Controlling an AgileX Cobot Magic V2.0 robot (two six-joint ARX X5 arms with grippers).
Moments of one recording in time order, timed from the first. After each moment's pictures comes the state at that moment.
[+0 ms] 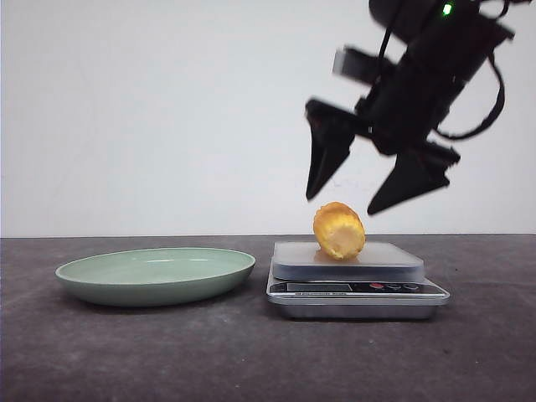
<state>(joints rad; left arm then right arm) -0.51 0.23 1.15 -1.42 -0.52 -0.53 0.49 1.55 0.97 -0.19 -0.13 0.28</state>
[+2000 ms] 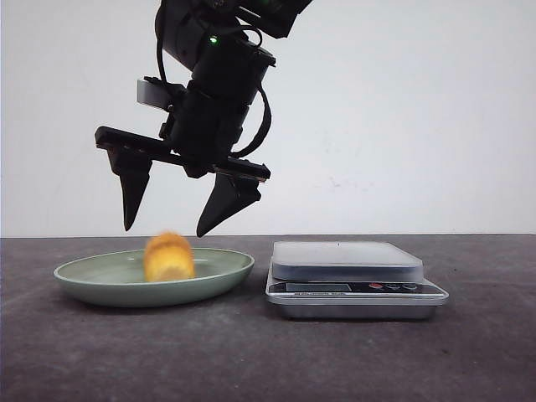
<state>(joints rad) -0.51 0.23 1.15 -1.42 -0.52 -0.49 0.83 2.06 1.62 -0.45 -0.03 0.32</state>
